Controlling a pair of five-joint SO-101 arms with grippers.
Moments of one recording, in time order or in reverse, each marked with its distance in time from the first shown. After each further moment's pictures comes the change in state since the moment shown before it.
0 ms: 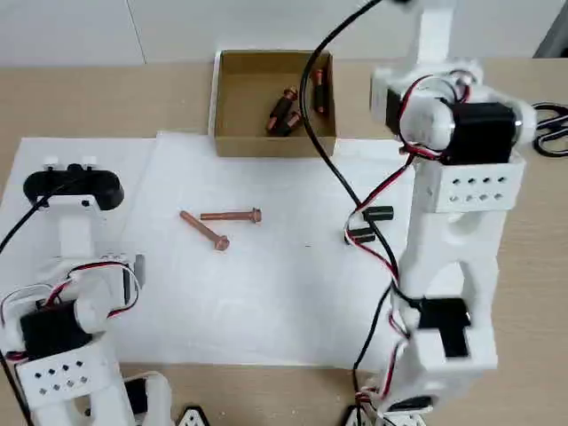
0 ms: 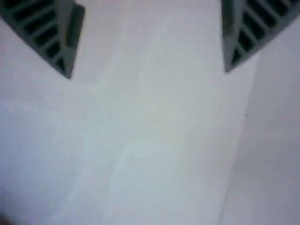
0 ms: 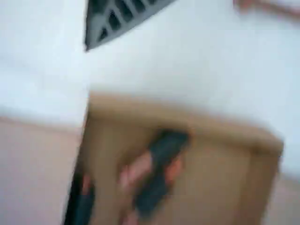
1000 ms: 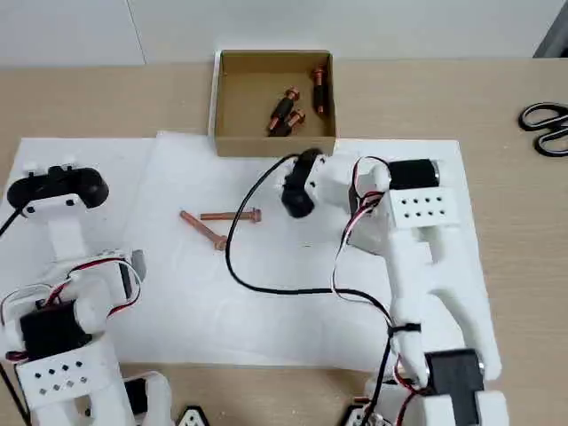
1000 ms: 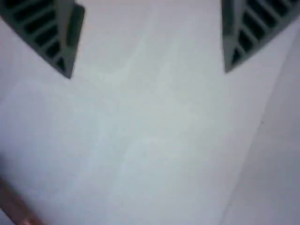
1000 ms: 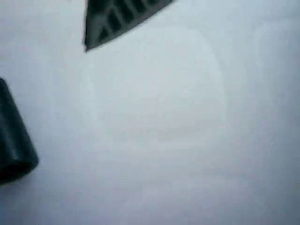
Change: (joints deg) left arm 0.0 0.0 0.0 0.0 8.9; right arm -3.0 -12.2 61.9 -13.9 64.6
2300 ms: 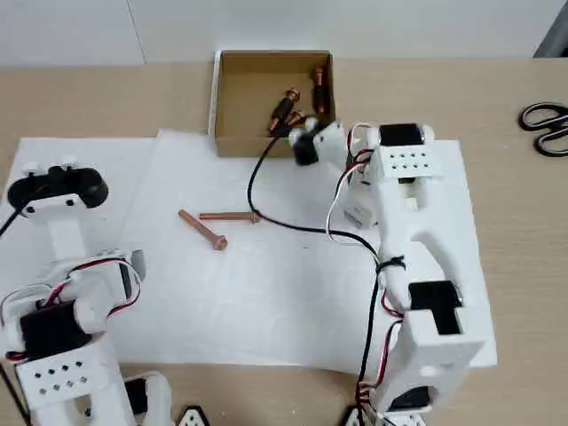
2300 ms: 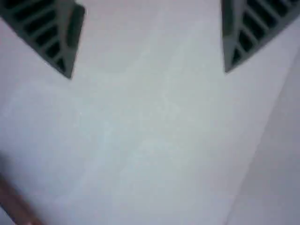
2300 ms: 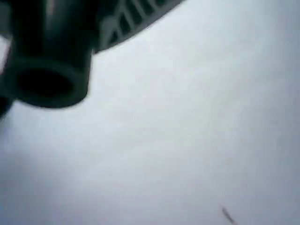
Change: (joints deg) left arm 0.0 0.0 0.0 0.0 0.0; right arm 1.8 20.7 -23.1 5.3 -25.9
